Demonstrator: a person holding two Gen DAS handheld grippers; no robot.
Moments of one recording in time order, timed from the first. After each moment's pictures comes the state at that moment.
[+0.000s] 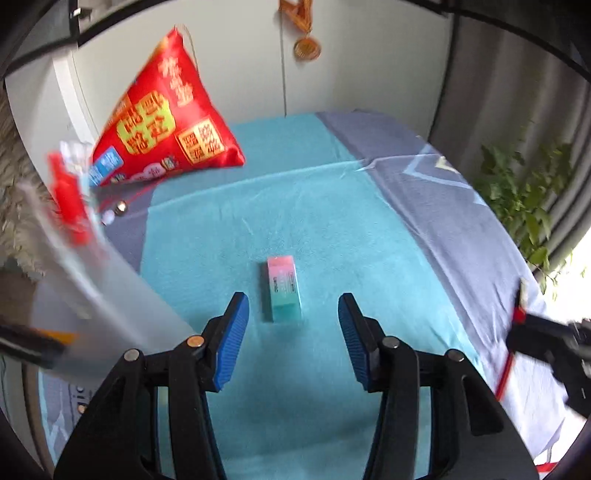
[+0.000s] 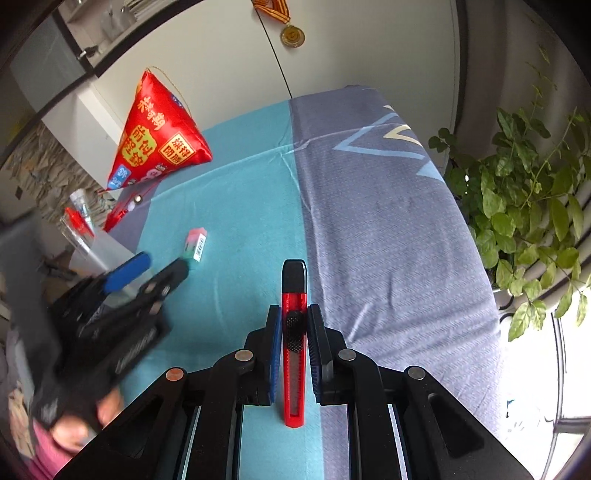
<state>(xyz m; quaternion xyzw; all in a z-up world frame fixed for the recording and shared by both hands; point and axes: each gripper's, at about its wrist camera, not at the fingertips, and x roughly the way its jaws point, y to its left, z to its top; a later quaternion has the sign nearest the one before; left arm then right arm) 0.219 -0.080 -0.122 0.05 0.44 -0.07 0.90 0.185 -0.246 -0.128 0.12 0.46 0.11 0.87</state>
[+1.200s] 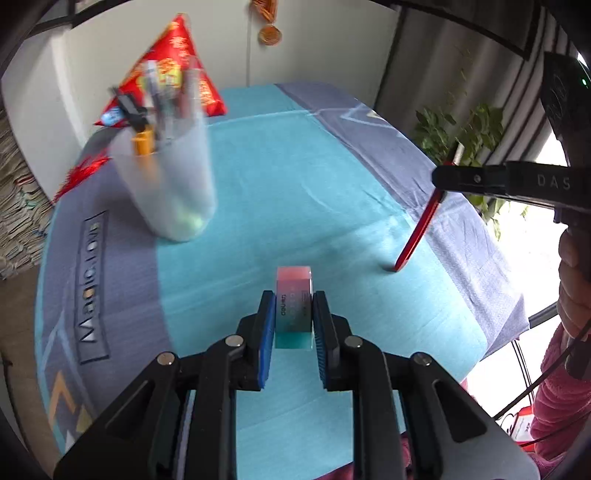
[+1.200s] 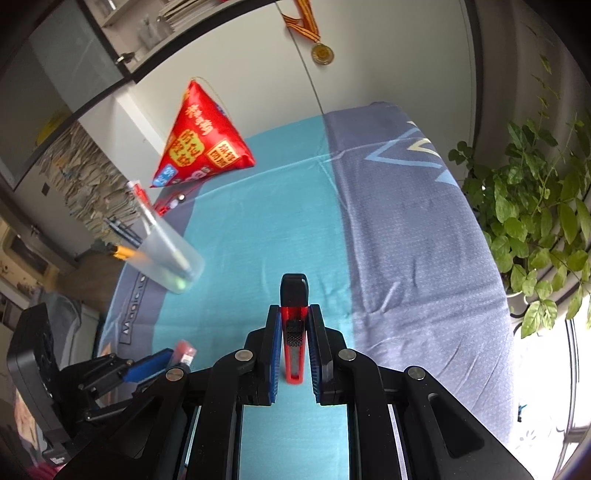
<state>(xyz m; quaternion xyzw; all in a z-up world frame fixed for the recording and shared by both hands) 0.089 -0.018 -0.110 0.04 0.45 -0.17 0.87 0.140 -0.228 -0.108 0.12 0.43 0.15 0.88</state>
